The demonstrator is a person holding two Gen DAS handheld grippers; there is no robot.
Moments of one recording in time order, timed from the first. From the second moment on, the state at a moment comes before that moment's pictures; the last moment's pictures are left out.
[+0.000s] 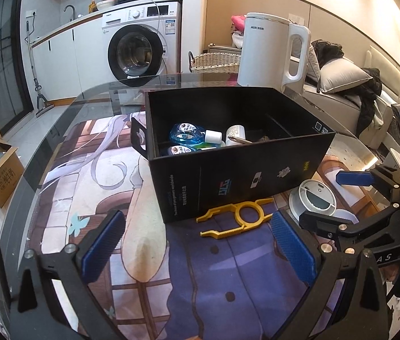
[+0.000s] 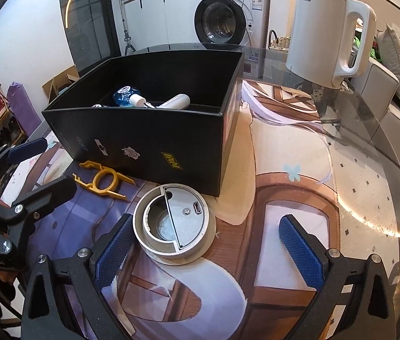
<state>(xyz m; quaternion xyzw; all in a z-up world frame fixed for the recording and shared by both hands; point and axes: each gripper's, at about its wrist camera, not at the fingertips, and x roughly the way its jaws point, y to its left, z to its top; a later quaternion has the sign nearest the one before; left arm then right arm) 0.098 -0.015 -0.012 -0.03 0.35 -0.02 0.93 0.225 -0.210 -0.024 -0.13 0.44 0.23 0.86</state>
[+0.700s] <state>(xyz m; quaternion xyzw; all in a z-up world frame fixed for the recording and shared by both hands) 0.099 -0.025 -0.016 -0.01 0.37 -0.01 0.93 0.196 -0.214 -0.014 -0.13 0.41 0.26 0.87</state>
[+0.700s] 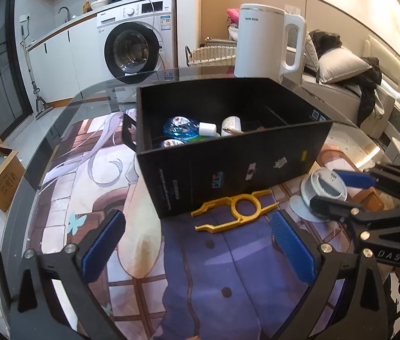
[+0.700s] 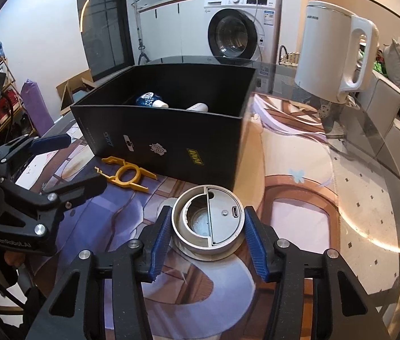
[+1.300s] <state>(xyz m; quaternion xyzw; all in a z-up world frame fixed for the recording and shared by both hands) 0.127 -0.050 -0.022 -0.03 0.42 0.00 0.91 0.196 -0.239 0.006 -0.10 0.39 0.26 0.88</state>
